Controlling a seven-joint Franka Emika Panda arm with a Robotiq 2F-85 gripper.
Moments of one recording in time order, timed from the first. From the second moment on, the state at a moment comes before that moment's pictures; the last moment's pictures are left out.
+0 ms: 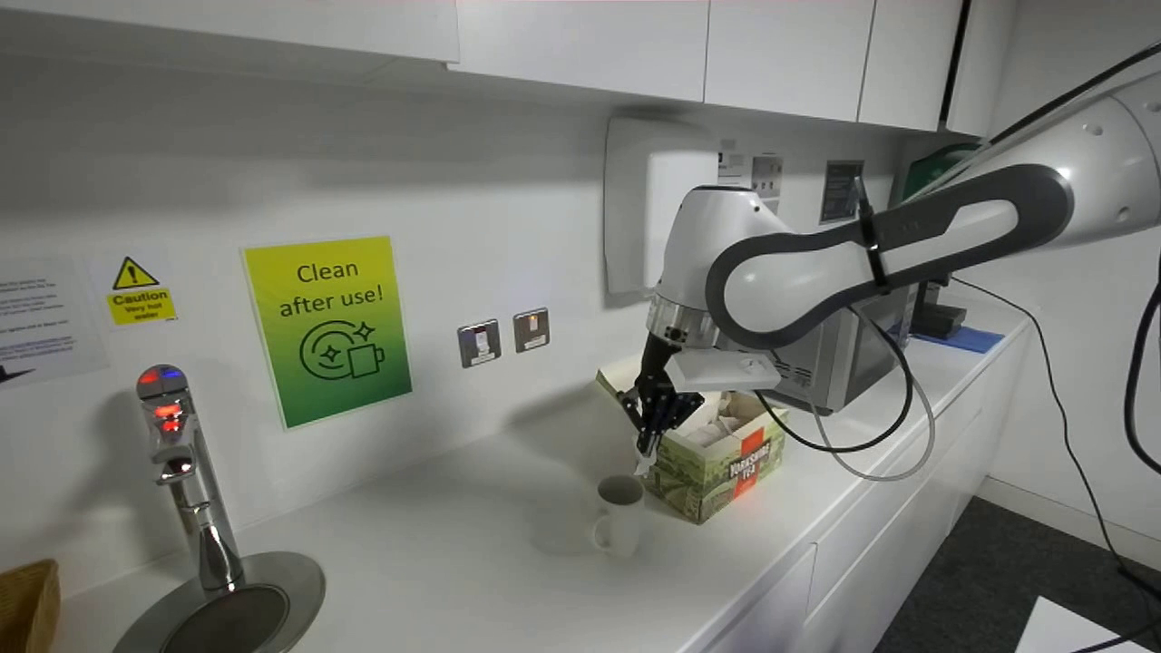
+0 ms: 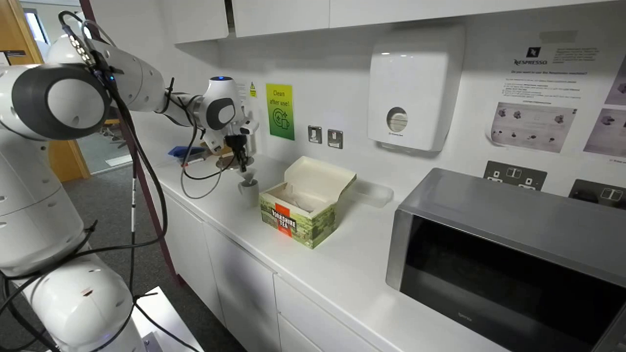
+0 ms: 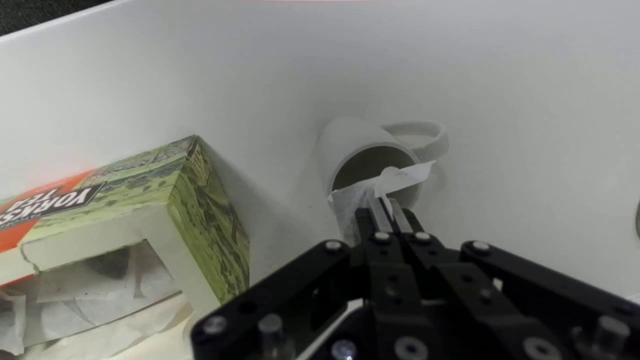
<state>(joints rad) 0.19 -0.06 0.23 -2.07 0.08 2.24 0.63</state>
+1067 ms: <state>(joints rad) 0.19 0.10 0.23 -1.96 0.08 2.25 0.61</state>
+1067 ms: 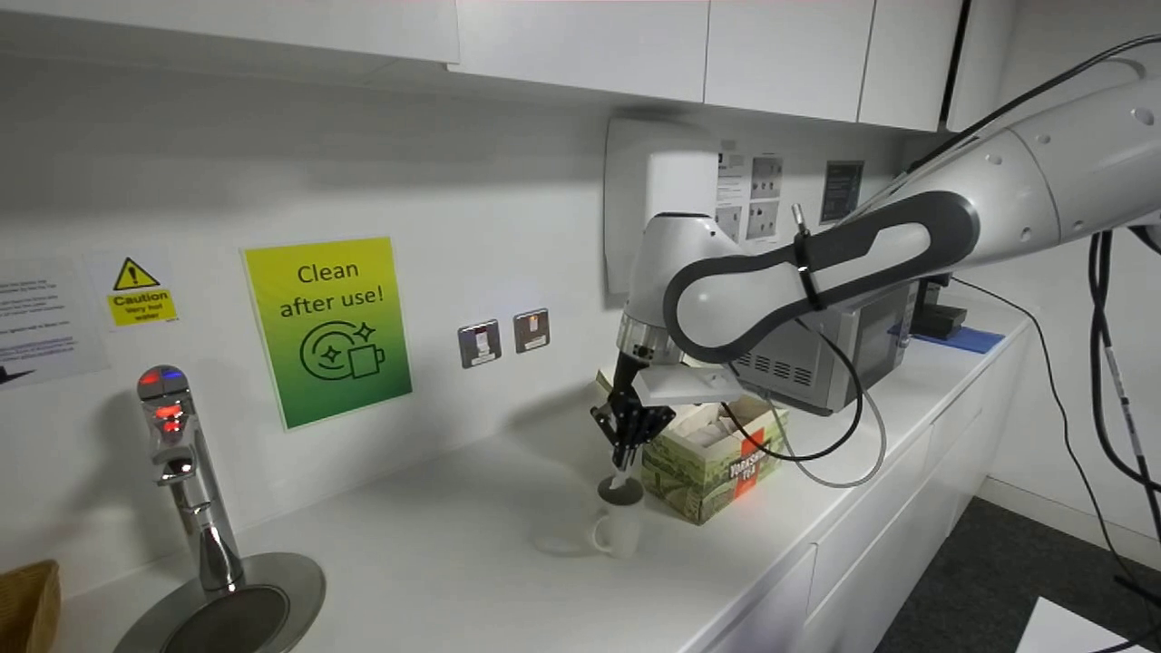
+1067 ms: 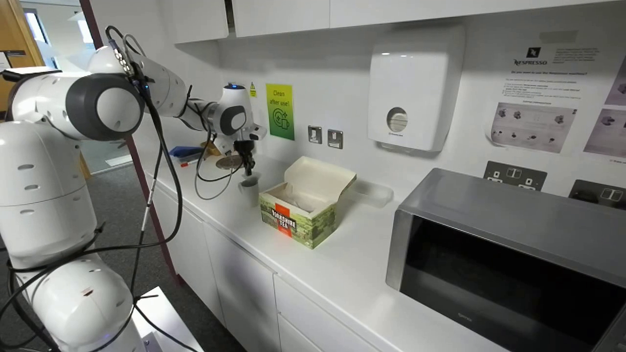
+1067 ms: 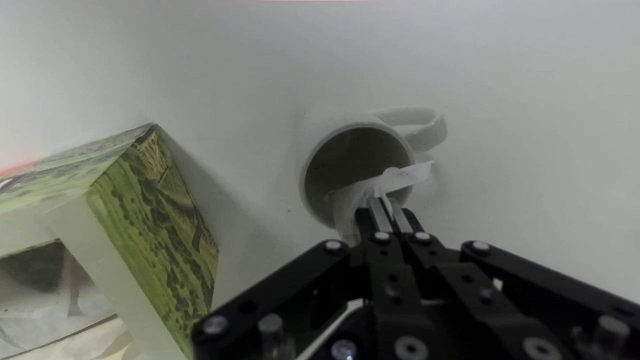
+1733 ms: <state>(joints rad) 0.20 0.13 0.22 -1.94 0.08 2.25 0.61</state>
